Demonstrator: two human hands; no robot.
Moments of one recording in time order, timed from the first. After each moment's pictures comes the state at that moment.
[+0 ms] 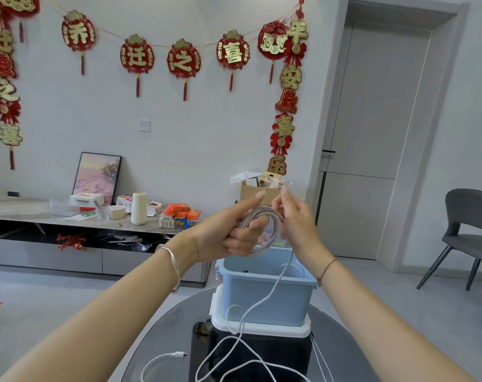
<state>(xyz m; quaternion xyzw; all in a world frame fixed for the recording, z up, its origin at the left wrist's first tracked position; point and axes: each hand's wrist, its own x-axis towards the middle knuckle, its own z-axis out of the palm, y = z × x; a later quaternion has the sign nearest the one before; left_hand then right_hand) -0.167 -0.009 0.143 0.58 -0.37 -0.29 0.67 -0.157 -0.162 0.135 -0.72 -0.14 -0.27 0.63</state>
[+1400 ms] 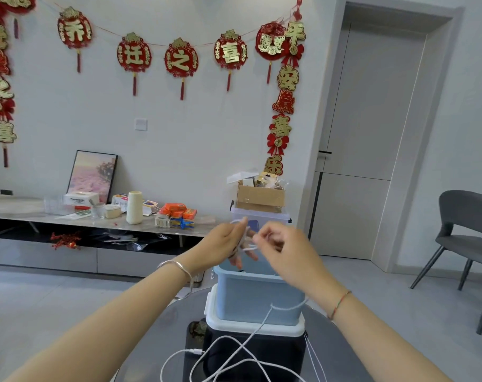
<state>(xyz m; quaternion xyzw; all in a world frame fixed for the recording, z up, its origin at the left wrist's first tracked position) -0.129 -0.021 0.095 0.80 -0.29 0.03 0.52 -0.196 -0.172 0.106 -0.89 -0.20 -0.27 0.32</state>
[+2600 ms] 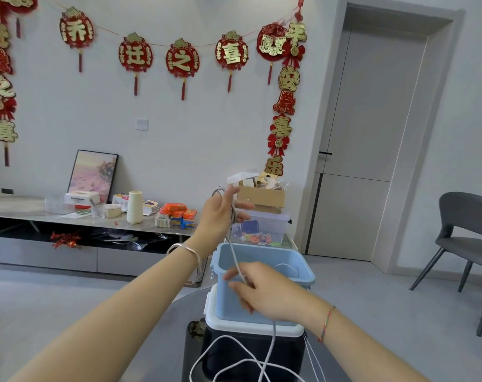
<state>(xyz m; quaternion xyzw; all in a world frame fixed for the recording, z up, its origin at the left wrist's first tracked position) -0.117 -0.029 0.125 0.62 -0.21 0.12 0.74 -0.214 -0.143 0.086 -0.94 -0.20 0.00 0.29</state>
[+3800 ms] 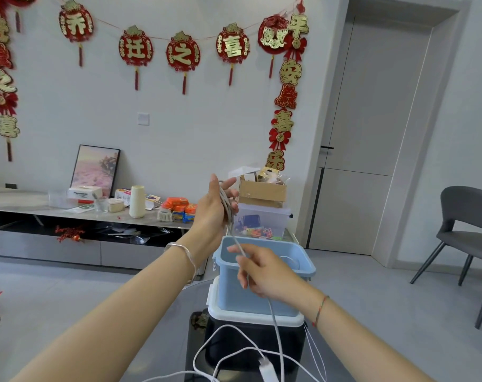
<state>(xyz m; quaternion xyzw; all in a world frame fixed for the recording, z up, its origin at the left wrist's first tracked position) -0.134 -0.024 0.125 0.46 -0.16 0.06 0.87 -0.200 -0.143 0.075 -0.85 -0.17 0.01 0.50</state>
